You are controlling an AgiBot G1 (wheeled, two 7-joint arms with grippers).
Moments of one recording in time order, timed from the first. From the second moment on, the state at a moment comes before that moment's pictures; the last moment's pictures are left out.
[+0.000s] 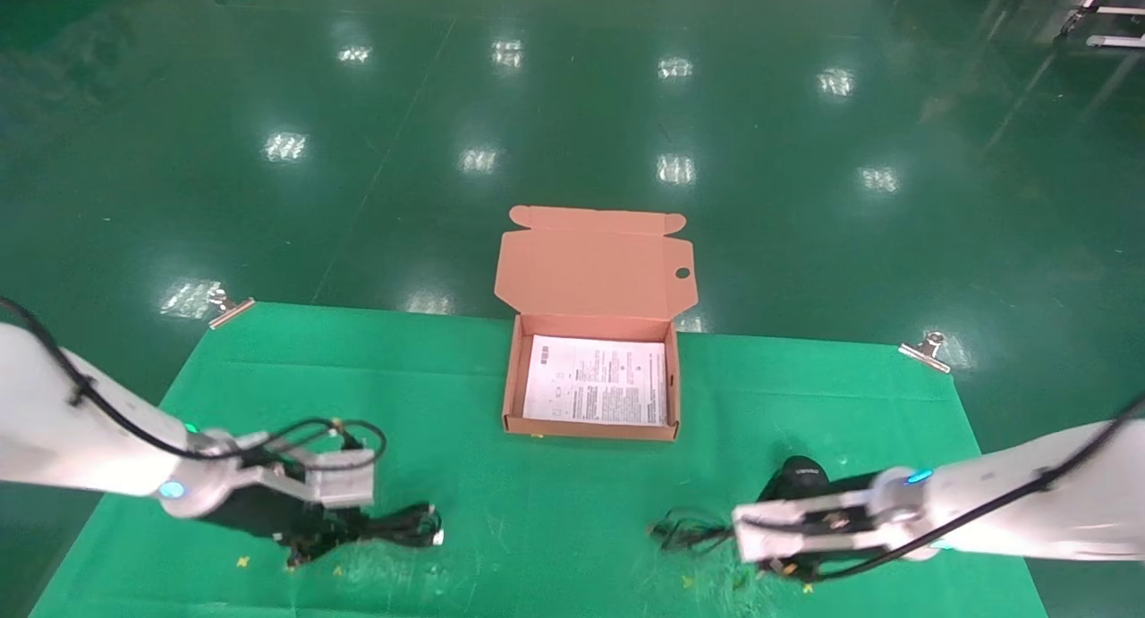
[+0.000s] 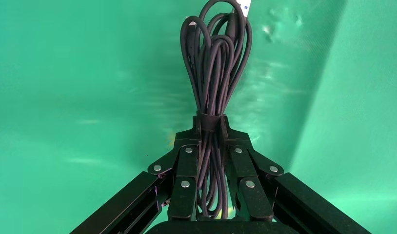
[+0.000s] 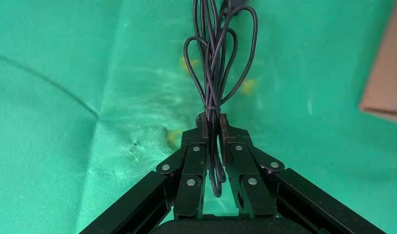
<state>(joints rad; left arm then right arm) -1.52 1.07 0.85 -0.54 1.86 1.21 0.01 1.37 -0.97 -0.83 0.82 -1.82 -1.04 -0.21</state>
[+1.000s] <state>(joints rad) -1.69 0.99 0.78 -1.03 2.05 0.96 -0.19 1.72 -1.08 -0.62 0.74 -1.62 -0.87 -0.26</state>
